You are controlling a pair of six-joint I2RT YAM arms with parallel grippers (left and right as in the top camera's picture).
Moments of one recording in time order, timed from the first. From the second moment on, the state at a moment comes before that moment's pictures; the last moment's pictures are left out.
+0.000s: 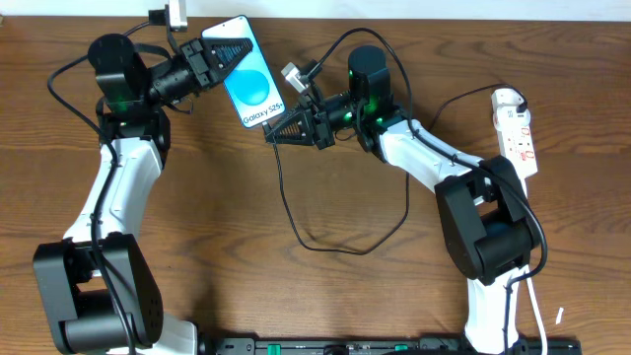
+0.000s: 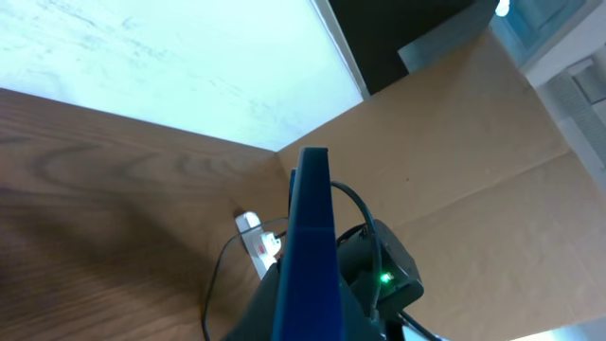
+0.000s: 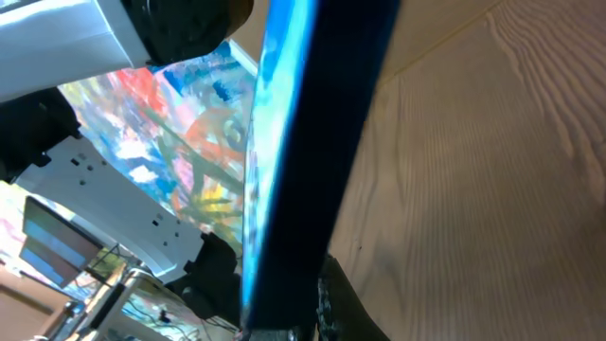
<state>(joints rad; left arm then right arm) 0.11 1.68 1.17 0.51 1.14 -1.00 0.47 2.12 1.43 0.52 -1.48 0.56</state>
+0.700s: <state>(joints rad) 0.15 1.68 1.17 0.55 1.14 -1.01 0.47 2.12 1.43 0.53 -1.49 0.58</state>
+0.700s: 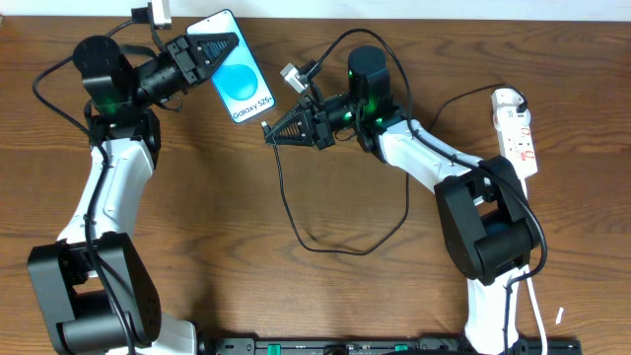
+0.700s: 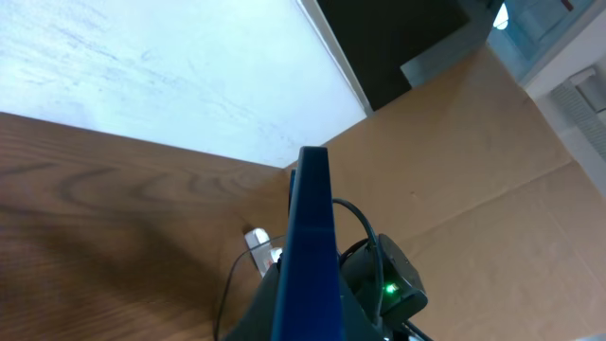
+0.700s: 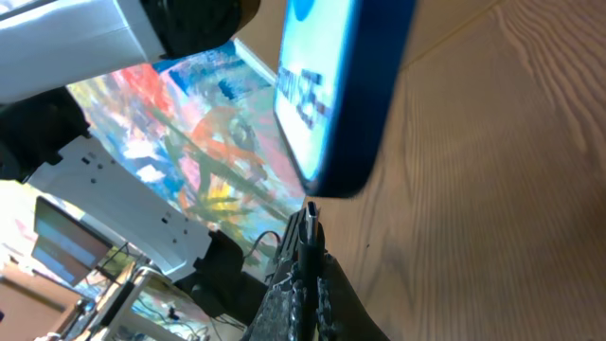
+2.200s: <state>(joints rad) 0.13 1.68 1.17 0.46 1.15 -0.95 0.49 2.12 1.43 0.59 -1.52 0.60</state>
